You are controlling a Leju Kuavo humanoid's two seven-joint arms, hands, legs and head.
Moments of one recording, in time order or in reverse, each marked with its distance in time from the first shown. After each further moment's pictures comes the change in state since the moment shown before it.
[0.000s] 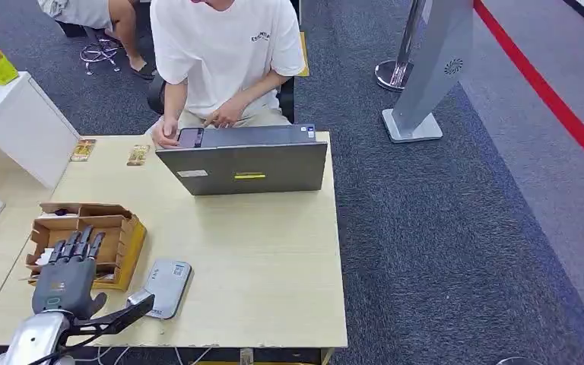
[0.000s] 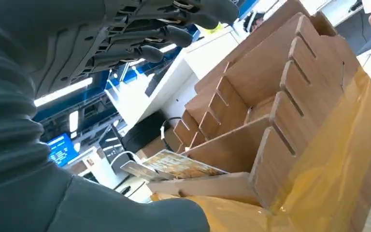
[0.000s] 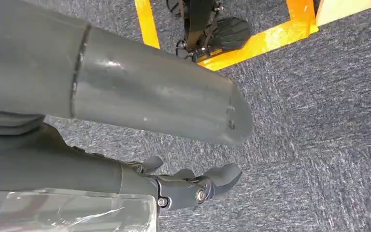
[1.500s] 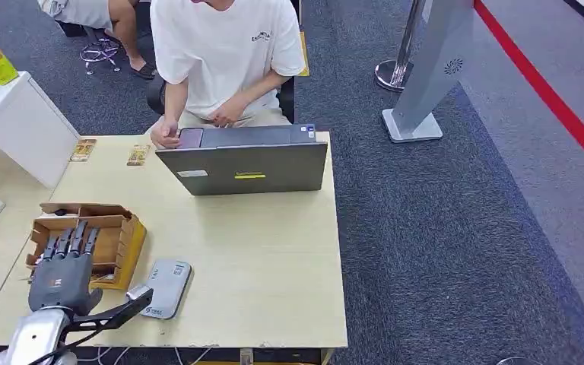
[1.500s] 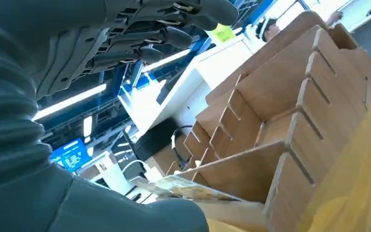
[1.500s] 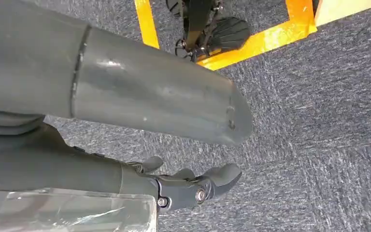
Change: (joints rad) left arm -0.009 -0.037 0.021 -0.019 -0.073 -0.001 0.018; right arm -0.001 -0.002 0.000 -0.005 0.005 0.008 -0.001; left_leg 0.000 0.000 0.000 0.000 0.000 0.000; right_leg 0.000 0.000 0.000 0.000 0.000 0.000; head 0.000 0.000
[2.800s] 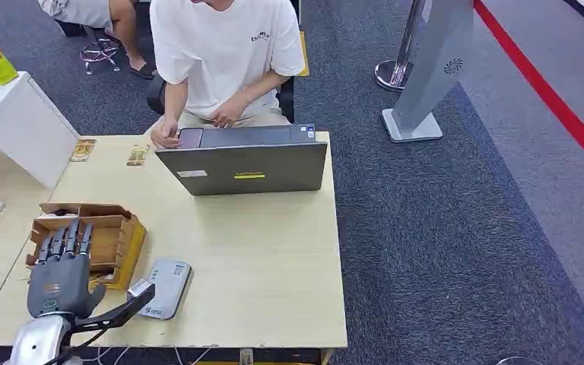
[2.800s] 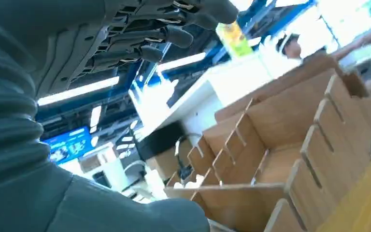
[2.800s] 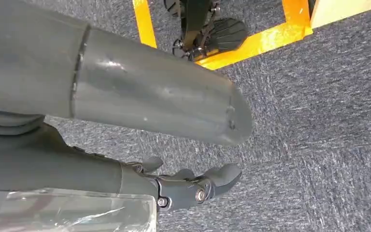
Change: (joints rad) left arm 0.029 -0.075 0.047 0.000 -0.027 0.174 -0.042; right arm -0.001 -0.007 0.000 -0.006 0.008 0.010 -0.014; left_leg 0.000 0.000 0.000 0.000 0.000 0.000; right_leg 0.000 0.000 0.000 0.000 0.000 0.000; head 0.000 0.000
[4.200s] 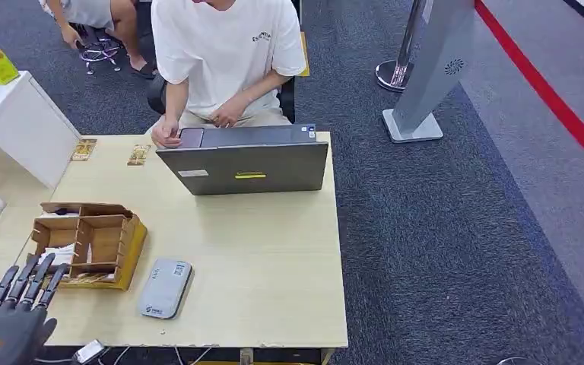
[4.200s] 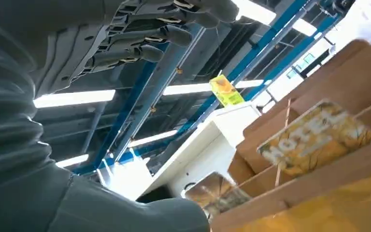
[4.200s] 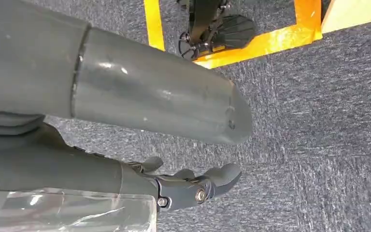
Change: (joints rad) left arm 0.184 0.090 0.290 0.115 0.000 0.433 -0.469; right arm -0.001 -0.002 0.016 0.000 0.064 0.010 0.000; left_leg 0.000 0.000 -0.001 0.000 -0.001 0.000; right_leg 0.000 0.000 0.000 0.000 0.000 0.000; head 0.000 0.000
